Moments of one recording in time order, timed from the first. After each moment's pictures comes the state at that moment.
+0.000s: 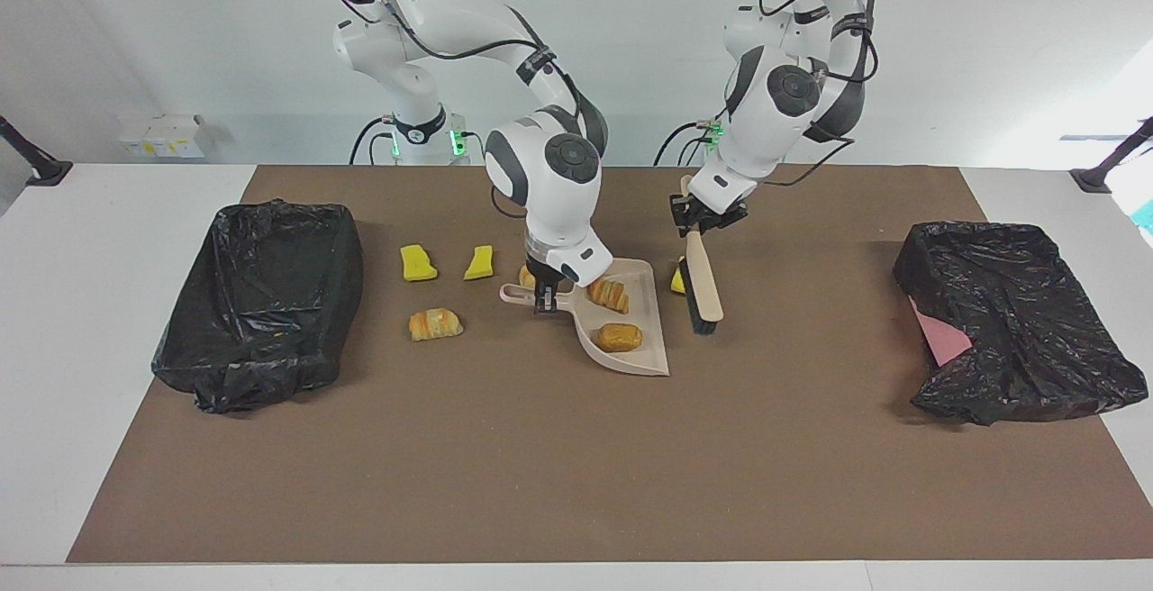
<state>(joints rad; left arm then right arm) -0.49 -0.09 0.03 -2.20 -0.25 2.03 -0.41 0.43 0.42 0.12 -1.68 -0.20 2.00 -0.97</state>
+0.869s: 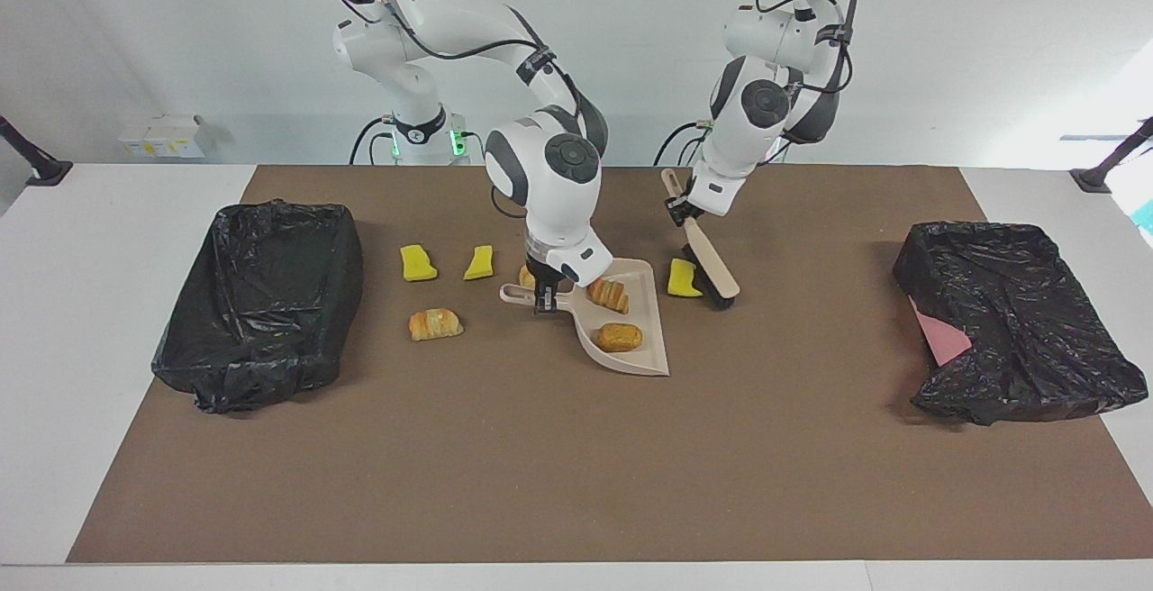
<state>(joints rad) -0.59 -0.11 0.00 -2.42 -0.29 2.23 -0.71 0.43 0.42 0.12 -1.68 -0.20 2.00 -0.97</state>
